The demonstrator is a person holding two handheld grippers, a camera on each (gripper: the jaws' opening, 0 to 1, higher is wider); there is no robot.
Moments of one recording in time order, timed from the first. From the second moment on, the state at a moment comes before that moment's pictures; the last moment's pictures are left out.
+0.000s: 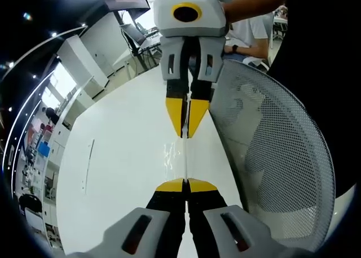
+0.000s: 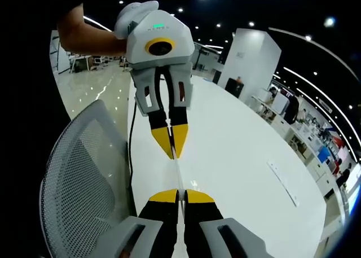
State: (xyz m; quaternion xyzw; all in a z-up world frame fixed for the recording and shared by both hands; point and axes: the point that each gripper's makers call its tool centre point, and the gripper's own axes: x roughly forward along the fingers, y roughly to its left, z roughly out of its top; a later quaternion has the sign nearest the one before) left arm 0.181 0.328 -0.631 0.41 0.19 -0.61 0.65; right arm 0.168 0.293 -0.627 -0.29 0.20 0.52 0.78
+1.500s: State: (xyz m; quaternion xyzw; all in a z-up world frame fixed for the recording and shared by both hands) left arm 0.183 0.331 -0.631 0.40 0.19 -0.61 0.66; right arm 0.170 0.284 -0.629 -0.29 0.21 0.51 0.78
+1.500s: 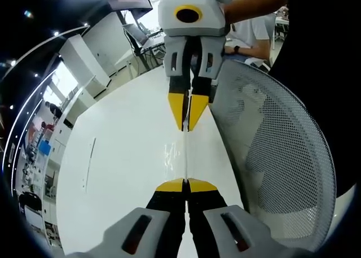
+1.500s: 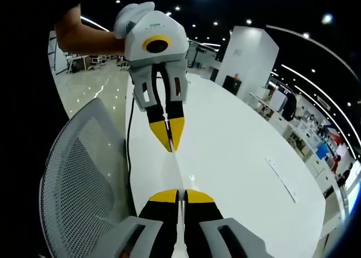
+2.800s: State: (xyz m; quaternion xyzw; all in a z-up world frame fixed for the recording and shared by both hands) left arm 0.181 0.331 -0.632 0.40 0.19 -0.61 0.66; right arm 0.170 0.279 -0.630 -0.29 0.21 0.51 0.78
